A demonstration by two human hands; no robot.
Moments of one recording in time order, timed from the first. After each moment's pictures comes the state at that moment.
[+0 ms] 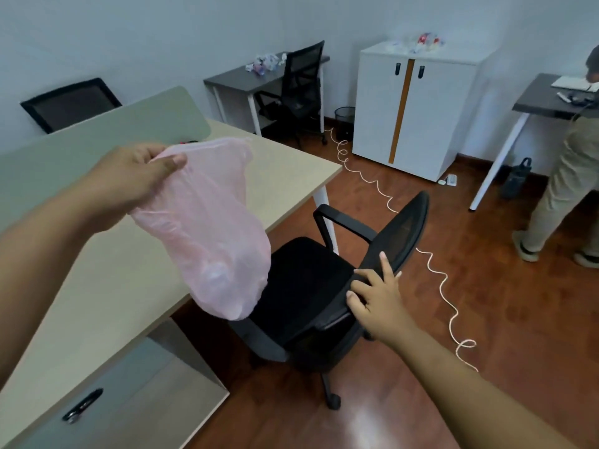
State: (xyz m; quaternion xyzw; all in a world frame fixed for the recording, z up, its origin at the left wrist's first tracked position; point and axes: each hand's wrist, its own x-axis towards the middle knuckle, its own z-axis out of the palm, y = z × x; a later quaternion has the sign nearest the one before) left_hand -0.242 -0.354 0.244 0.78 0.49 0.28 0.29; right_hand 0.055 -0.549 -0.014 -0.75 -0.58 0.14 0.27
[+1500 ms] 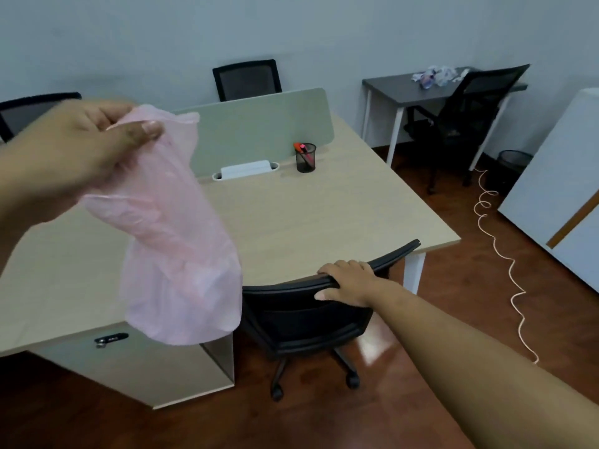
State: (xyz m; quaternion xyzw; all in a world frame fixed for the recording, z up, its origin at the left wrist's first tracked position) left_hand -0.243 -0.348 0.296 0.65 0.60 0.44 0.15; right_hand 0.073 -0.242 0.043 -0.47 -0.85 0.22 -0.08
